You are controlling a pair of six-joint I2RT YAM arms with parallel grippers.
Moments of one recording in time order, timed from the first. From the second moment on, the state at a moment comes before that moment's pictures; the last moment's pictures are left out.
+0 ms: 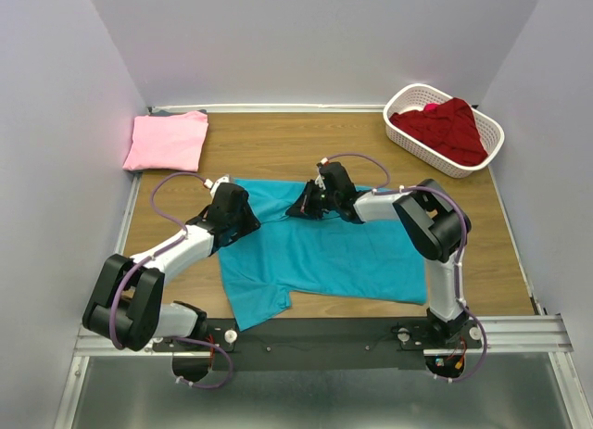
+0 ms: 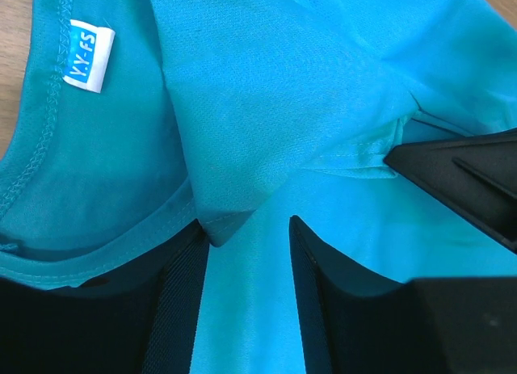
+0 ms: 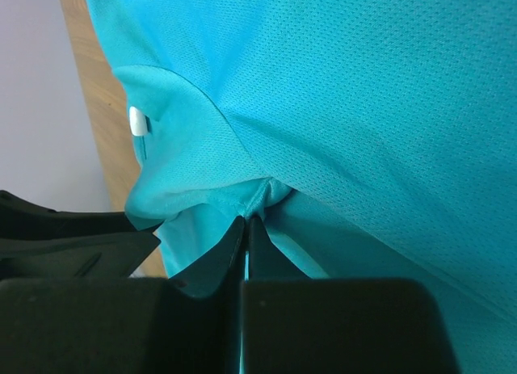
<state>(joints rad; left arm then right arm) -0.39 1.31 0.61 -0.13 -0.07 -0.77 0.65 2.06 1.11 0.31 -0.38 0.97</state>
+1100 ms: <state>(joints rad) -0.38 1.32 0.62 -0.22 0.07 -0.77 0.65 2.00 1.20 0.05 -0.36 0.75</state>
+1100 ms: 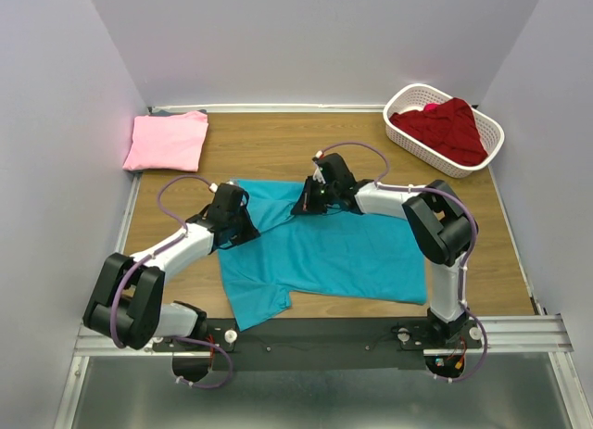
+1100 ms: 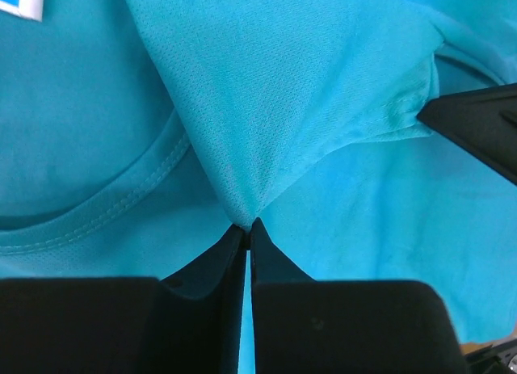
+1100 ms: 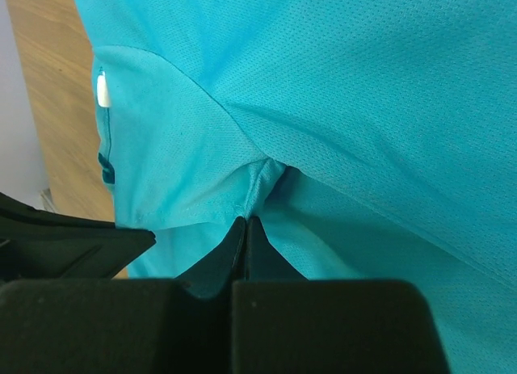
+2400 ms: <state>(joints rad) -0.12 1.09 0.66 -0.29 0.06 -0.75 0.57 1.85 1.18 -0.12 -0.37 0.57</state>
